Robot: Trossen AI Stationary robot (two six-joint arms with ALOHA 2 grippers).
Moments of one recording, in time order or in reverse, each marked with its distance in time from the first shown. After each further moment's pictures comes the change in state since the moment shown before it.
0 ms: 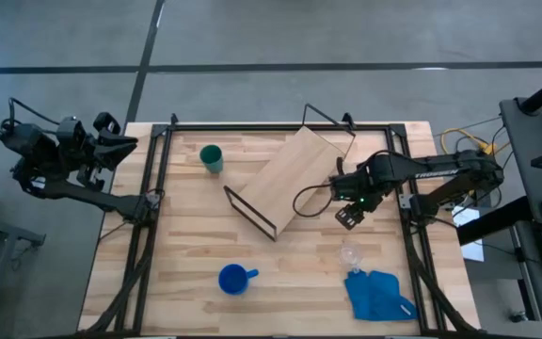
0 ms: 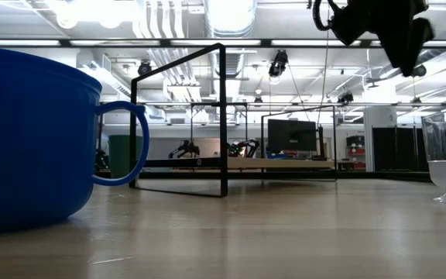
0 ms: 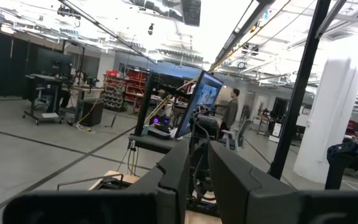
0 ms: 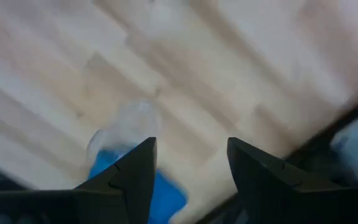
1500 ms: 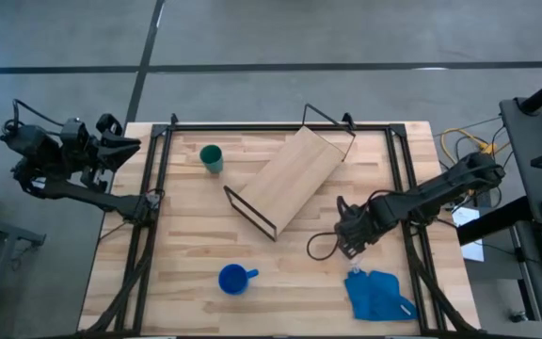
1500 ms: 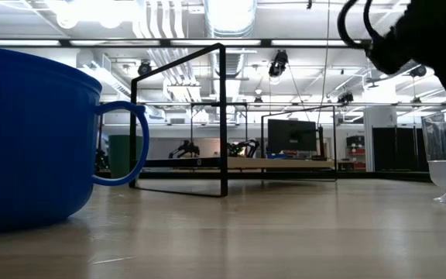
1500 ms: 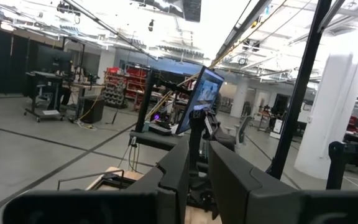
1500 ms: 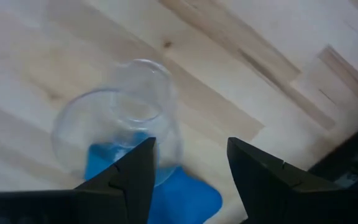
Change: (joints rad) left arm 0.000 0.000 -0.016 -0.001 0.000 0.000; right arm 0.298 0.003 -0.306 0.291 -0.049 0.437
